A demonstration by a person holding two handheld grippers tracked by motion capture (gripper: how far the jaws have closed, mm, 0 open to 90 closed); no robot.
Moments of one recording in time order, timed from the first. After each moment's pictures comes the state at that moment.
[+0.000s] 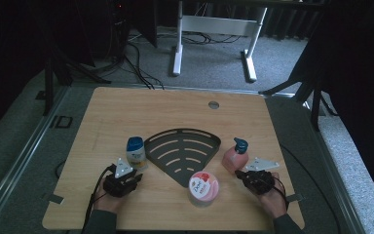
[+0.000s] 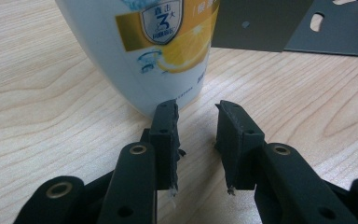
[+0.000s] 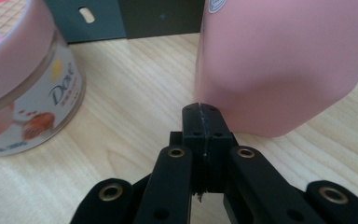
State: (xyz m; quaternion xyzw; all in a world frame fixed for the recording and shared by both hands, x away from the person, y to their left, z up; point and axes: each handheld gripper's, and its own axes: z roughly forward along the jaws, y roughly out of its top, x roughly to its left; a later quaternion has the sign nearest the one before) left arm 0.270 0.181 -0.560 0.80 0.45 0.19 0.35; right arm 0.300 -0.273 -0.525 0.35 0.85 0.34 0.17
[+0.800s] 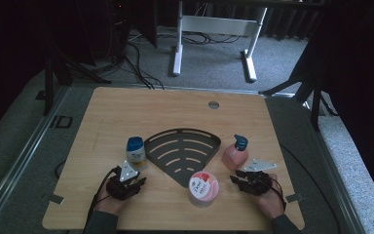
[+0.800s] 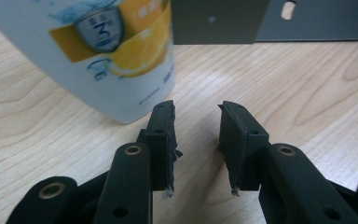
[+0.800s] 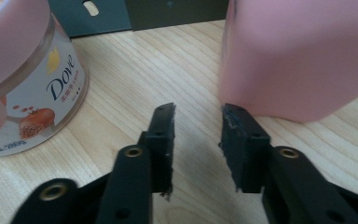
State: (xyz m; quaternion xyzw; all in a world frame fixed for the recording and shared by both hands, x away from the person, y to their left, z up) left arm 0.262 0.169 -0.556 0.82 0.41 0.19 0.35; right arm 0.303 -0.272 -0.540 0.36 0.85 0.35 0.15
